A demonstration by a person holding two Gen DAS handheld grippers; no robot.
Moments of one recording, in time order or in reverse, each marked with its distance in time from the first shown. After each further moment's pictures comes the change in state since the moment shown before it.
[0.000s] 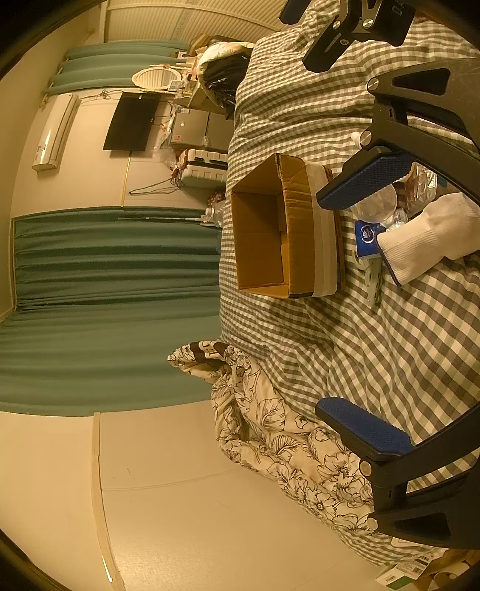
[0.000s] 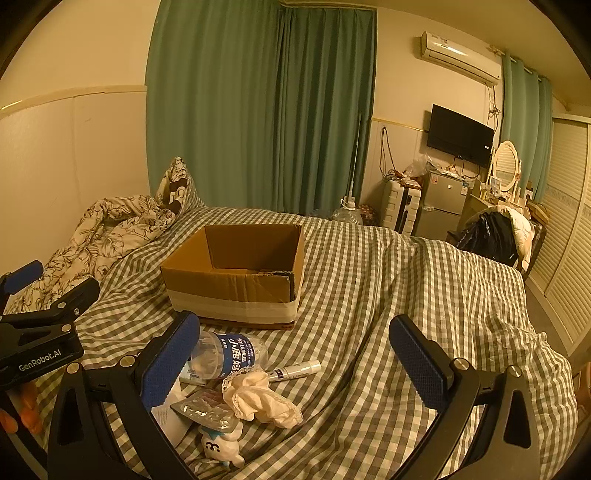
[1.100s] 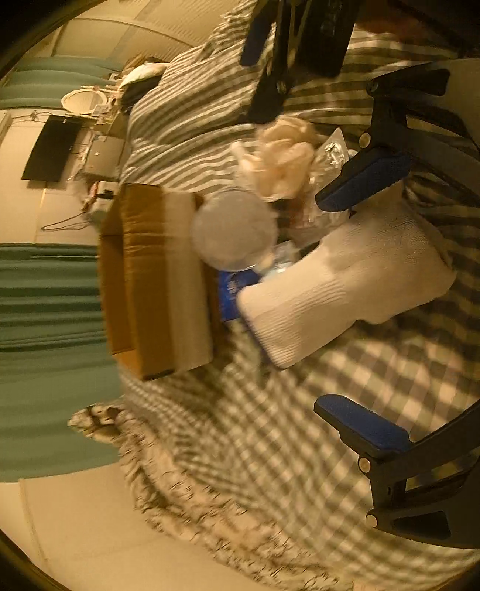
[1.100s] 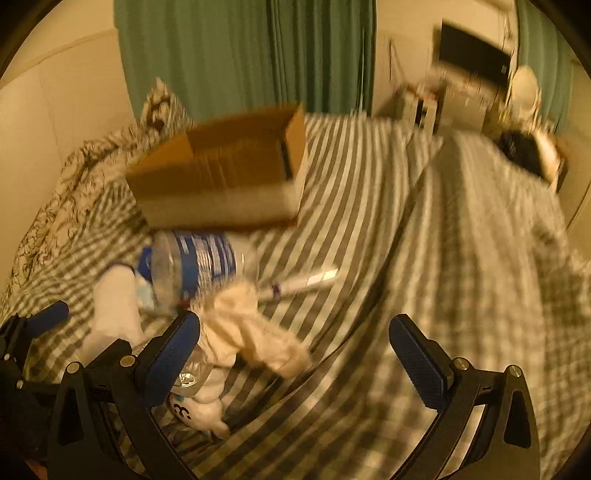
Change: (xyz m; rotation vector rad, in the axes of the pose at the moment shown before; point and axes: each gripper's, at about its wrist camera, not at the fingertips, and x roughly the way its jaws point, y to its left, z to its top) left arm 0.070 -0.050 -0.094 0.086 0.359 -0.144; right arm 0.103 -0.019 -0.072 0.101 0.353 0.079
